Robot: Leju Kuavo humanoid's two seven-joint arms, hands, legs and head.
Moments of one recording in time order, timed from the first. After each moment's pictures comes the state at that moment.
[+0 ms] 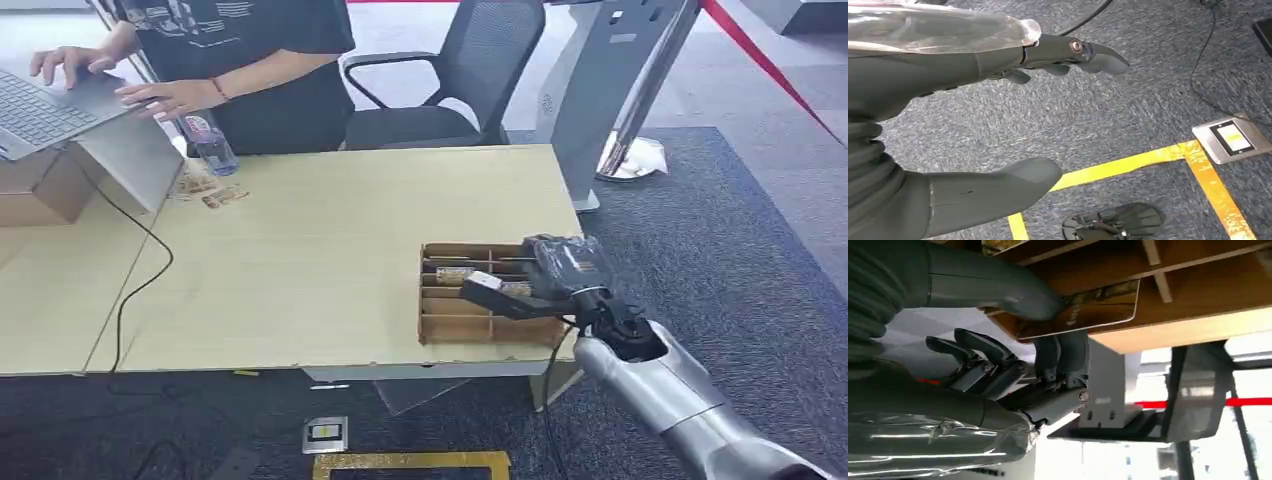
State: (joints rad) left arm -0.12 0.02 -0.78 -0.22 0.36 0.43 -0.13; right arm -0.40 -0.13 0.51 -1.24 1.17 -0.29 0.05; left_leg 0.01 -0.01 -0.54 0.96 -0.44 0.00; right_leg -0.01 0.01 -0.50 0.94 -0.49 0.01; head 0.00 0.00
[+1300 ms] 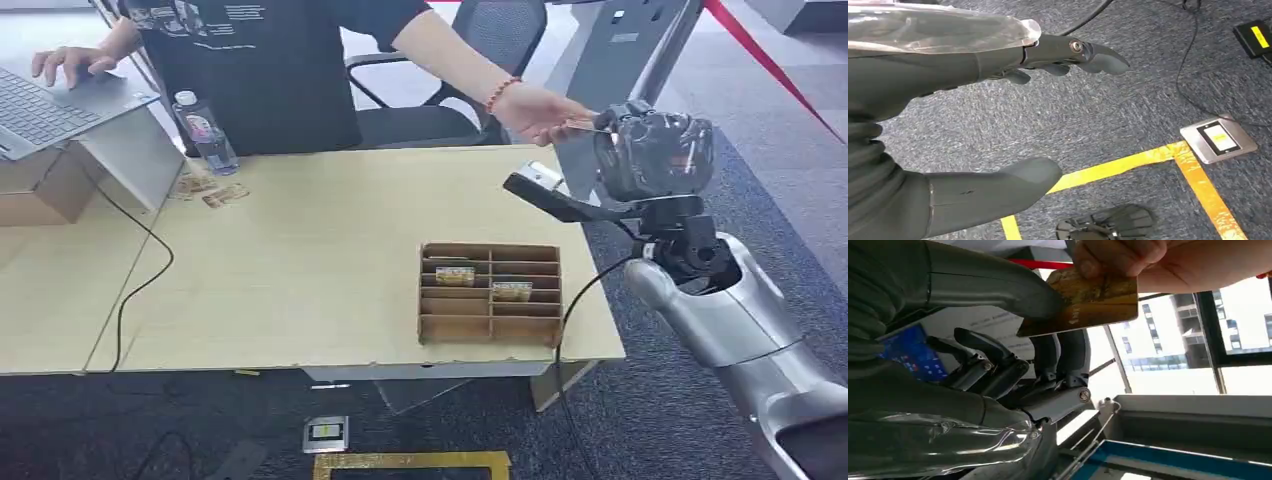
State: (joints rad) left arm -0.14 0.01 -0.81 -0.22 0.34 0.44 -0.13; right arm -0.65 -0.24 0.51 -1.44 1.33 -0.45 0.23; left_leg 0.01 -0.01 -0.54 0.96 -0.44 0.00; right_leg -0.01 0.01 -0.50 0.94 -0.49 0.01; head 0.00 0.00
